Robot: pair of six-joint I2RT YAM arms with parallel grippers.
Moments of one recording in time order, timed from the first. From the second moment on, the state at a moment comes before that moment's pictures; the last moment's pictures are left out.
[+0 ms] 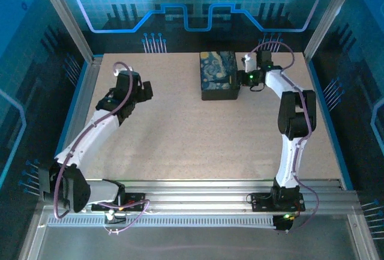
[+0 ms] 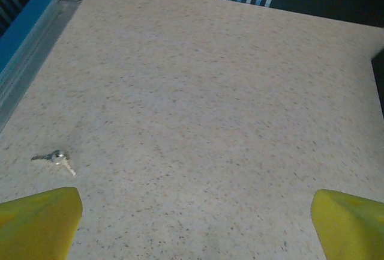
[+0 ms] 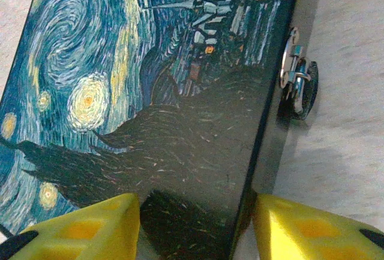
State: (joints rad) left arm -0.22 1.31 1.08 -0.48 -0.37 -0.40; right arm 0.07 2.13 1.66 -0.48 -0.49 0.08
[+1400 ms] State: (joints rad) left arm 0.26 1.91 1.40 -0.68 -0.23 -0.71; right arm 0.58 1.67 1.20 -0.31 -0.32 0.47
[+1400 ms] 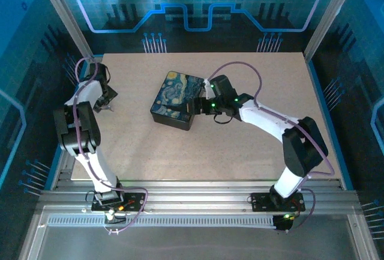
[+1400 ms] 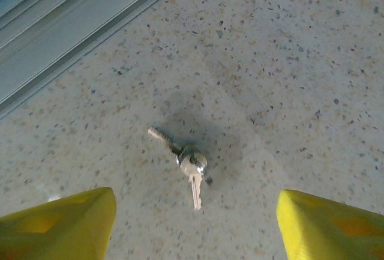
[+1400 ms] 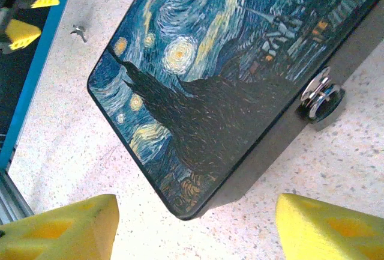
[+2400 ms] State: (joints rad) left arm 0.26 2.06 1.52 -0.72 -0.17 -0.64; right arm 0.58 1.74 1.21 -0.36 -0.37 0.37
